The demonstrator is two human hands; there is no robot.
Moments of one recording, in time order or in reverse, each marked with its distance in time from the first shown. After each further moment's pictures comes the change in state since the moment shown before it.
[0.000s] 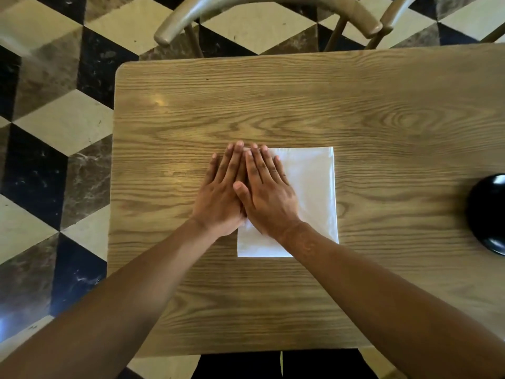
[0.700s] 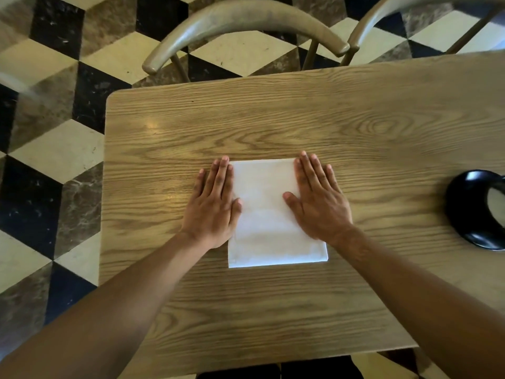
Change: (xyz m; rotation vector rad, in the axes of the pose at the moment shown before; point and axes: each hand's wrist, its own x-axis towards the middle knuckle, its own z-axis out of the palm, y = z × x) left_hand 0.002 0.000 0.001 -0.007 0.020 0.005; right_hand -0.037 0.117 -0.026 -0.208 0.040 0.110
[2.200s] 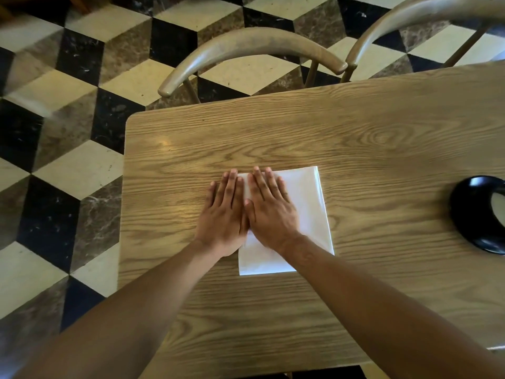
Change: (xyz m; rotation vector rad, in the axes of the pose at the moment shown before) left_hand 0.002 0.003 0.002 -0.021 0.008 -0.043; right_hand 0.025 -0.110 -0.004 0.154 -0.040 -0.048
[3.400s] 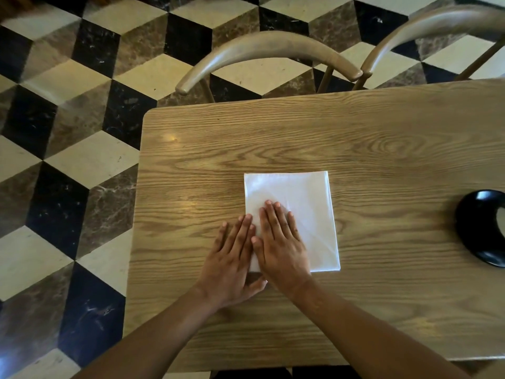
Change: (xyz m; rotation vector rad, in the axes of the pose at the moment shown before) left_hand -0.098 0.016 -0.002 0.038 -0.077 0.188; right_hand -0.073 -0.013 0.021 -0.023 0.046 -0.014
